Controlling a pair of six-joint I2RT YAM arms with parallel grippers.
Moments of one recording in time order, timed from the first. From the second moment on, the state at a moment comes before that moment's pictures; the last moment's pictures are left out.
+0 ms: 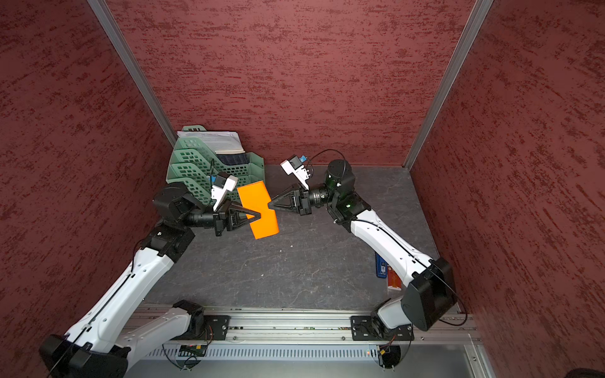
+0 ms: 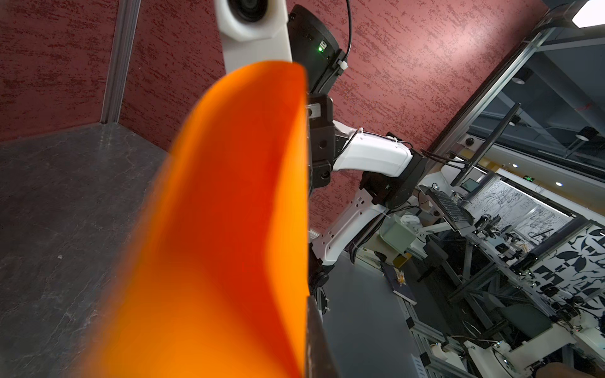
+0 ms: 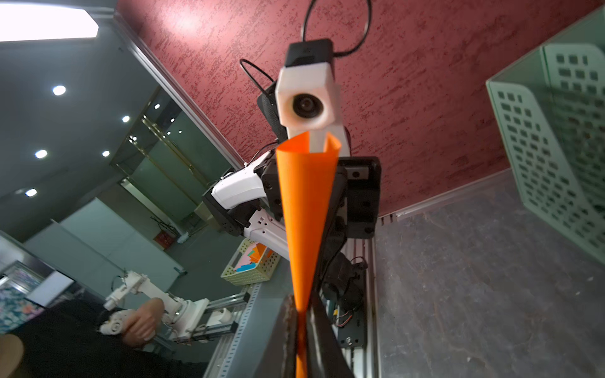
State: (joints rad) left arm -0.30 1.00 0.98 -0.01 1.24 -0.50; right arm 0.56 1.45 1.30 0.25 -1.27 0.71
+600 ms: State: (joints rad) left arm -0.30 1.00 0.98 -0.06 1.23 -0.47; right arm 0.55 1.45 1.30 0.15 -1.25 0.65
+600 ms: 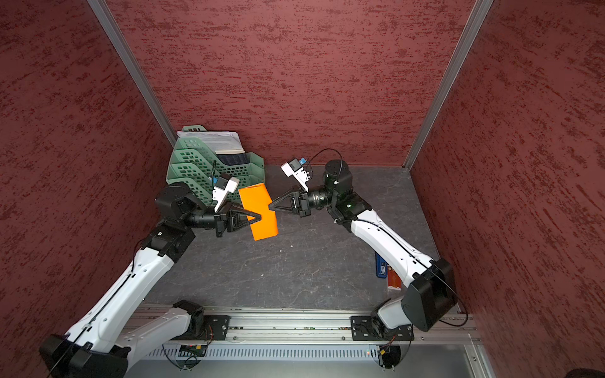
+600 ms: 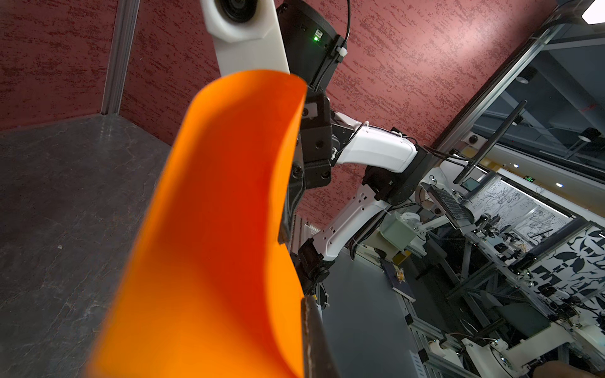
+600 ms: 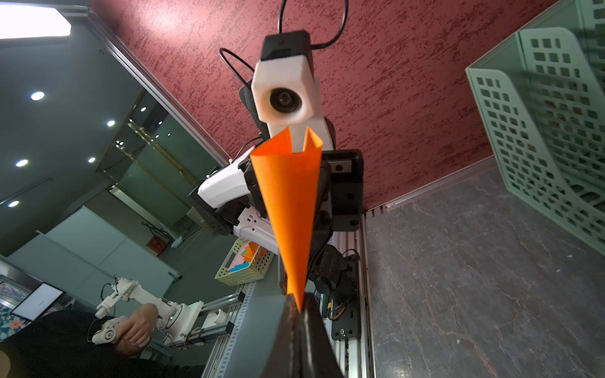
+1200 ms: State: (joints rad) left arm -0.34 0.98 0.98 -0.05 1.05 -0.51; right arm 0.55 1.44 1.32 0.04 -1.18 0.57
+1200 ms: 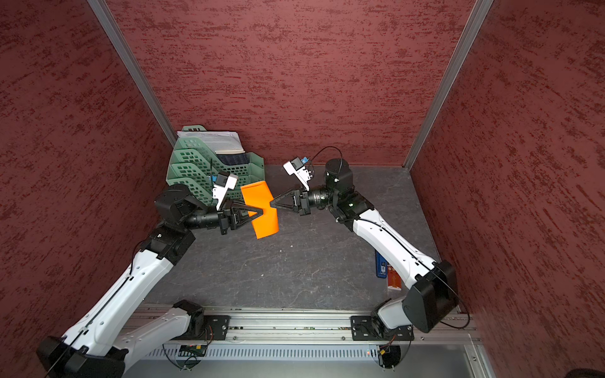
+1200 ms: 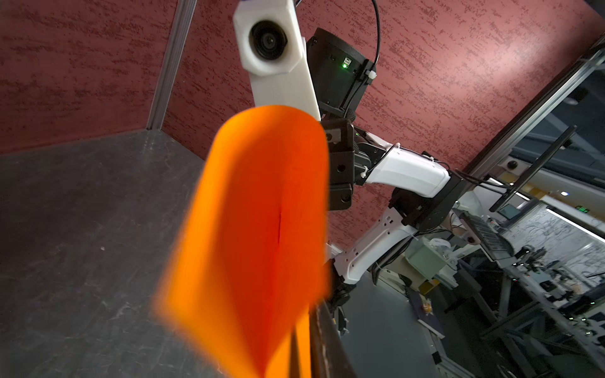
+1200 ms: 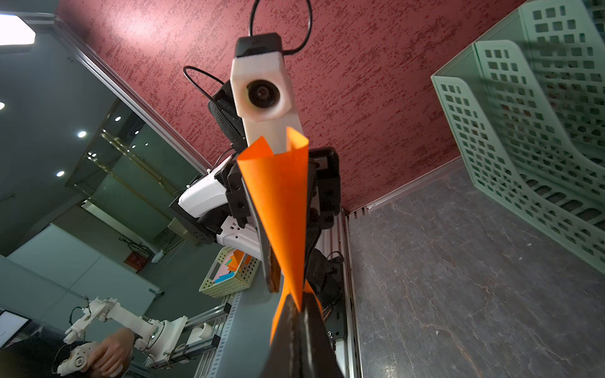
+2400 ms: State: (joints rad) left arm -0.36 0.99 0.93 0.01 1.13 -0.49; right arm 0.54 1.50 1.32 0.34 -1.20 0.83
